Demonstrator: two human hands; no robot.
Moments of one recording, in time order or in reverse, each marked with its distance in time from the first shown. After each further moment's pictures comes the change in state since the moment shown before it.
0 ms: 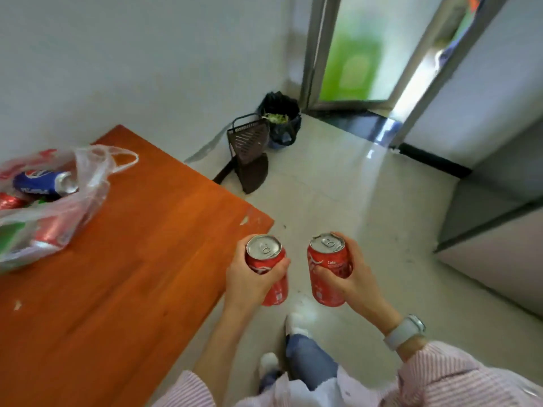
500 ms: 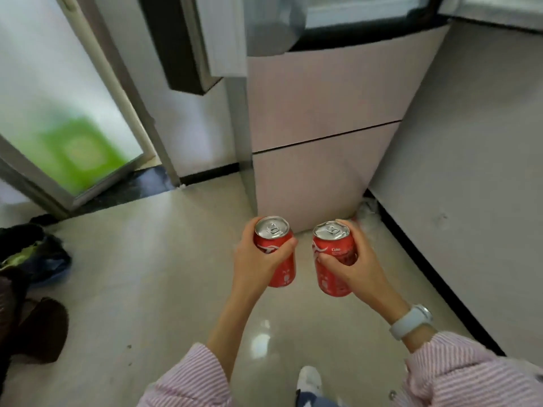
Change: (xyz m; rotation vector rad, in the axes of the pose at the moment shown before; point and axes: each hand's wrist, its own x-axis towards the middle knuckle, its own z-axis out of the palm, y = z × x) left_hand -0.142 0.147 0.469 0.104 -0.858 0.404; right_hand -0.204 0.095 -0.409 0.045 0.951 0.196
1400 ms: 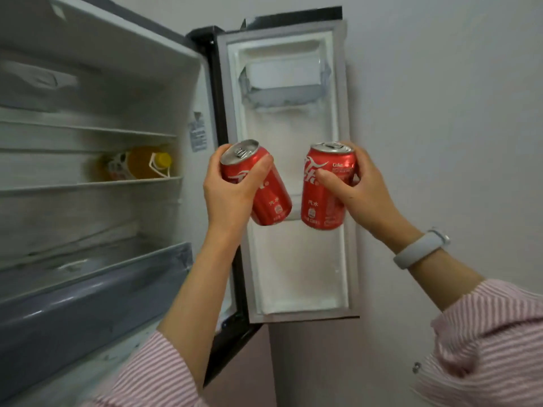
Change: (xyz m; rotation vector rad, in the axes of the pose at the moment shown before) left_hand 0.370 0.534 0.307 -0.650 -0.377 0.901; right_hand 0.360 -0.310 -0.435 -0.146 0.859 -0.793
